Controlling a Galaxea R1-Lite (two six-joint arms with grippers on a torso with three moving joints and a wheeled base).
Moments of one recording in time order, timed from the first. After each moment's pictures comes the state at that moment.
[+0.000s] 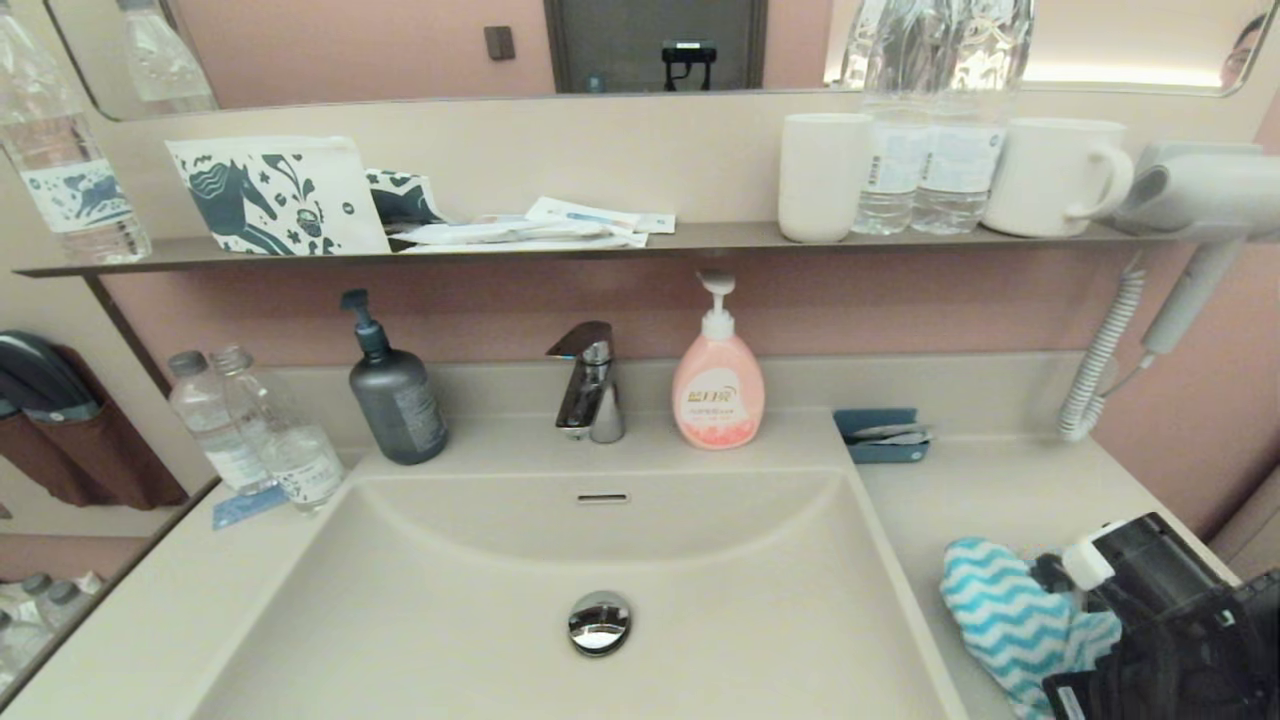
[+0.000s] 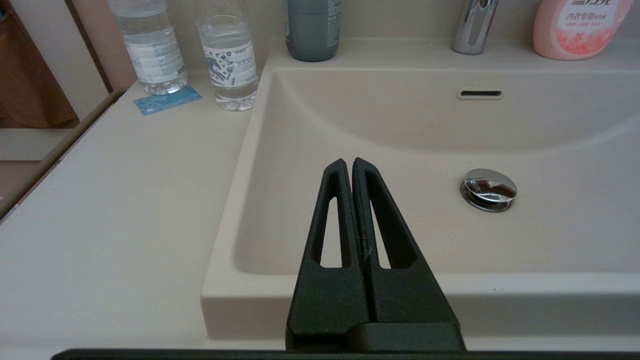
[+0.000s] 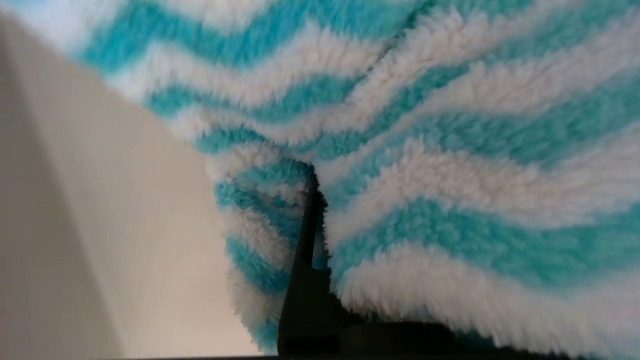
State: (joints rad) left arm 0.00 0.00 0.00 0.01 0.02 0.01; right arm 0.31 1.67 -0.55 0.13 -0.18 0.29
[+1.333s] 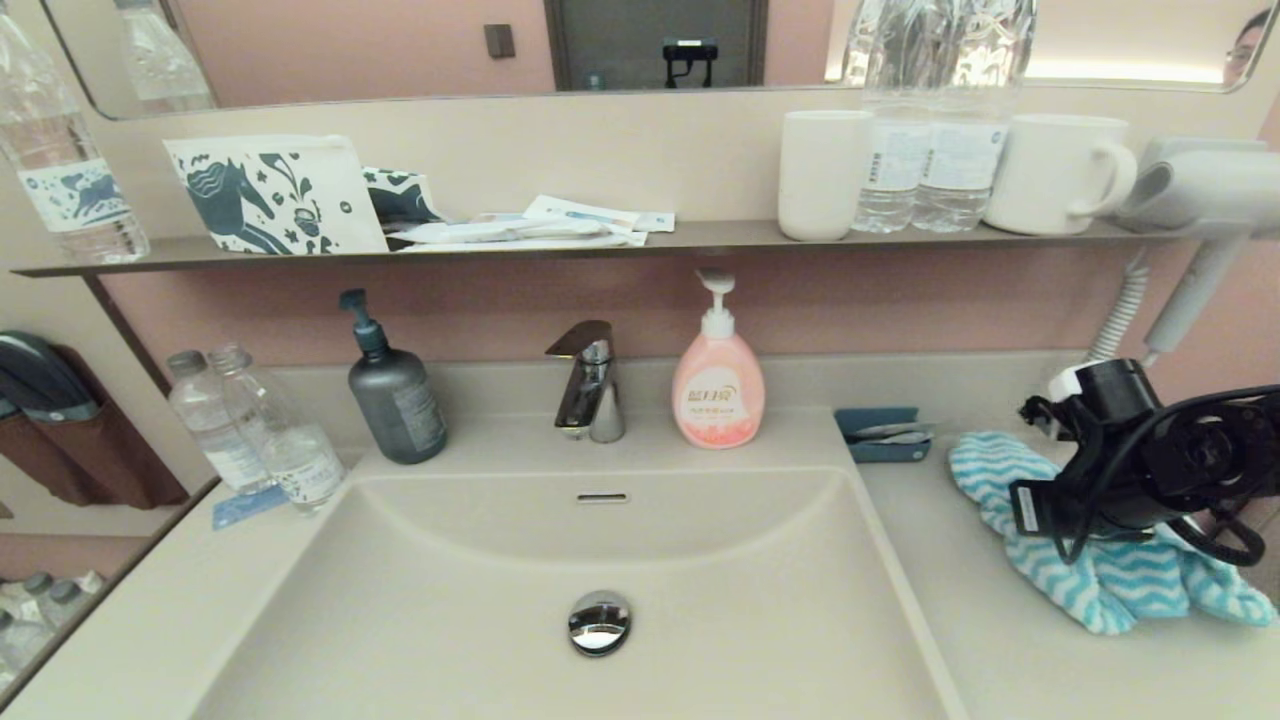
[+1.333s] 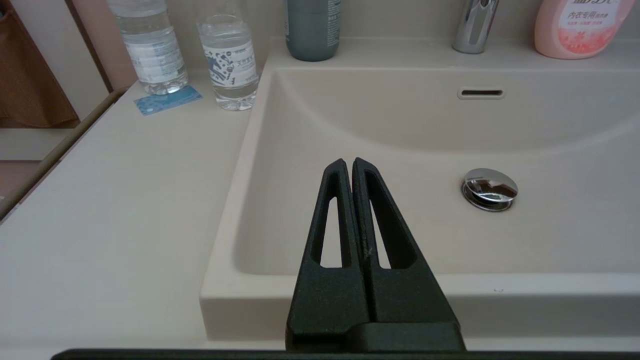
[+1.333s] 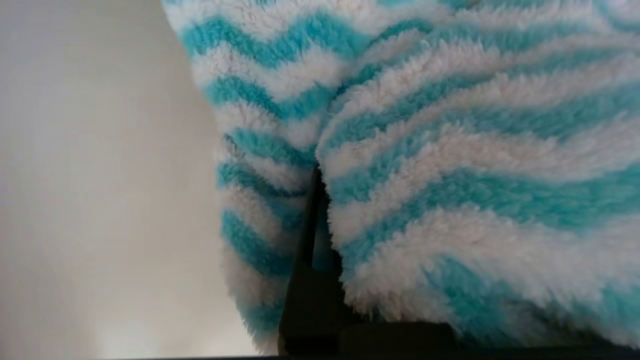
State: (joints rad) left arm 0.00 0.00 0.00 0.01 0.02 0.01; right arm 0.02 1.94 -1.05 0.08 -0.17 0.14
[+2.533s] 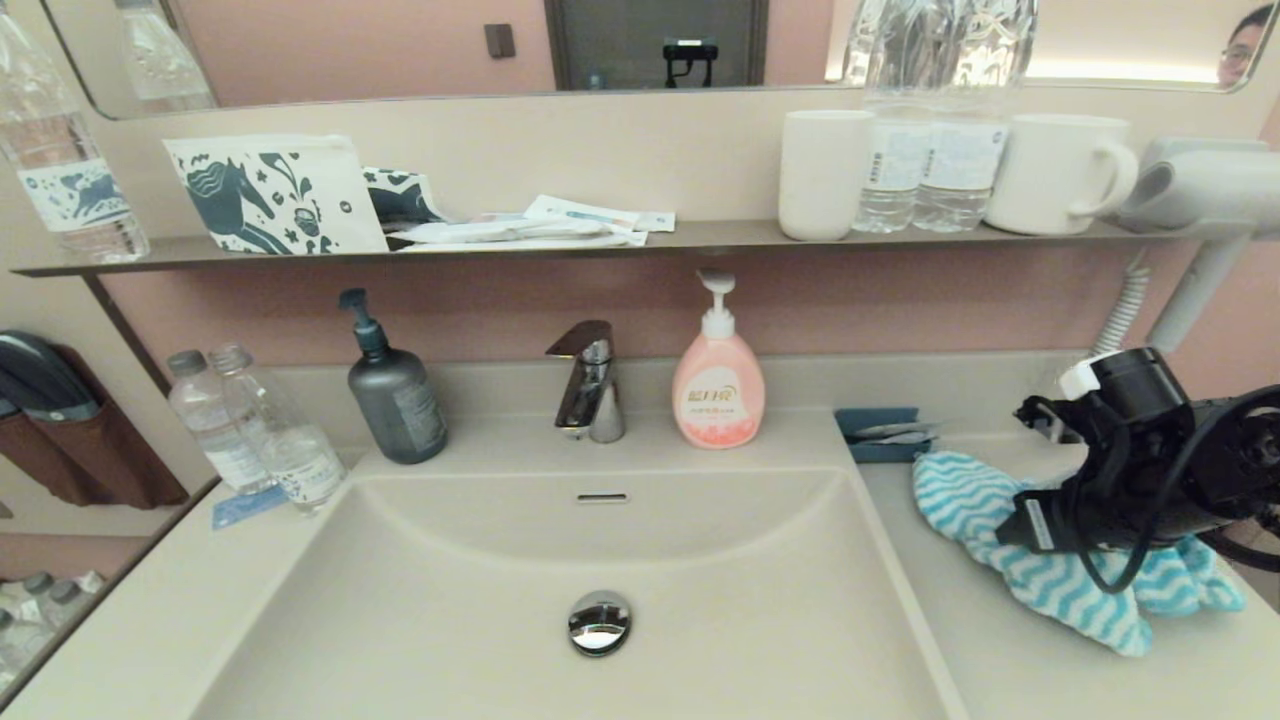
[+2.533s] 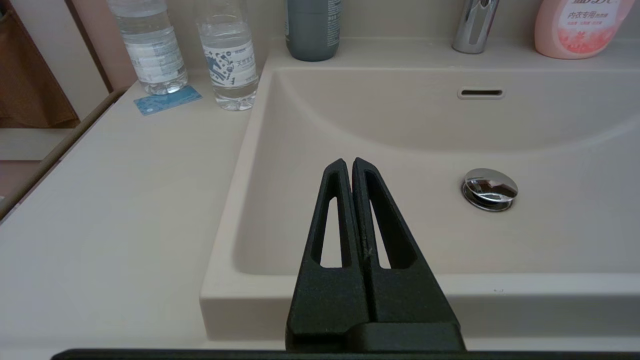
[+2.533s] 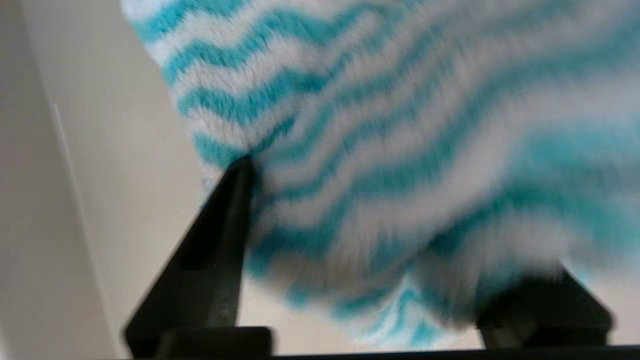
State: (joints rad) left arm 0.00 0.00 0.00 0.01 0.02 0.01; right arm 0.08 1.79 -1.01 0.23 -0.14 0.11
